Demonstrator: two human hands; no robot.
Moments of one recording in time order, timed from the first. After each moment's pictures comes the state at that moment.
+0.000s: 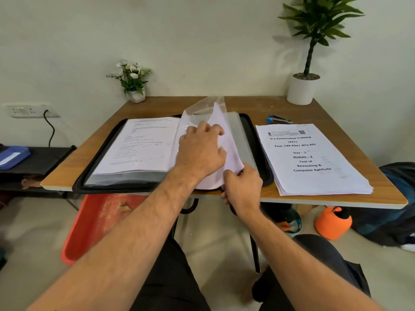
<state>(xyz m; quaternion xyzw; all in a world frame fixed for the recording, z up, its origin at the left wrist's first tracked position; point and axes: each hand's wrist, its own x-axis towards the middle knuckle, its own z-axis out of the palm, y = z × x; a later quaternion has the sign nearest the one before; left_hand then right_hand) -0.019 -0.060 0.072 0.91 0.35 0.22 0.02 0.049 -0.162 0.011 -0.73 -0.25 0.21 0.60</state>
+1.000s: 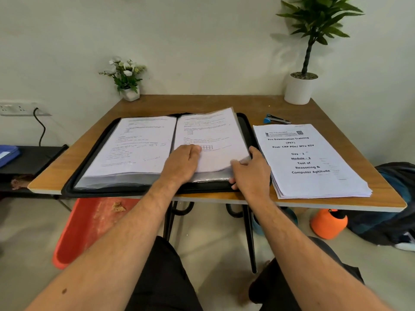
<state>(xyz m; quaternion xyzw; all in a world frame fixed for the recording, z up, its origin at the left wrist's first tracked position) -0.038 -0.005 0.008 0.84 0.41 0.23 0.27 0.091 -0.146 0.018 -0.76 -0.28 0.18 0.56</state>
